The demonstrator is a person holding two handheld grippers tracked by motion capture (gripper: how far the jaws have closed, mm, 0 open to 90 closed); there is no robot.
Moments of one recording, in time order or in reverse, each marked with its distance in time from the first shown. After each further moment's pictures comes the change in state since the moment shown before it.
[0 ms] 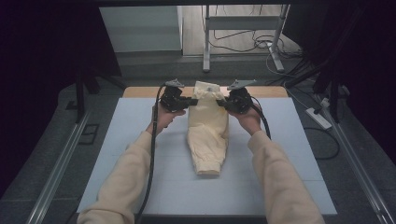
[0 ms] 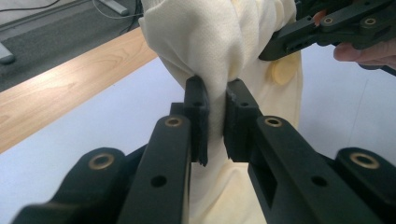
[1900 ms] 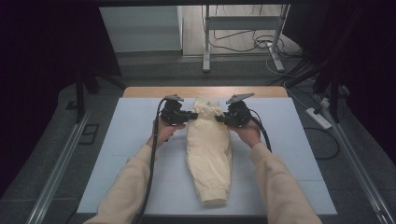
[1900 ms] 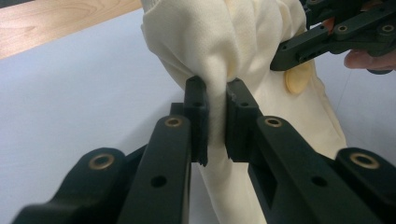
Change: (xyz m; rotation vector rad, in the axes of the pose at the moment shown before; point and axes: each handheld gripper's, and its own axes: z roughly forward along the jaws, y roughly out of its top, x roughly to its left) left arm -0.009 -0.039 0.012 0.044 -0.046 -0.082; right arm 0.022 -0.033 0.001 0.097 0.086 0.067
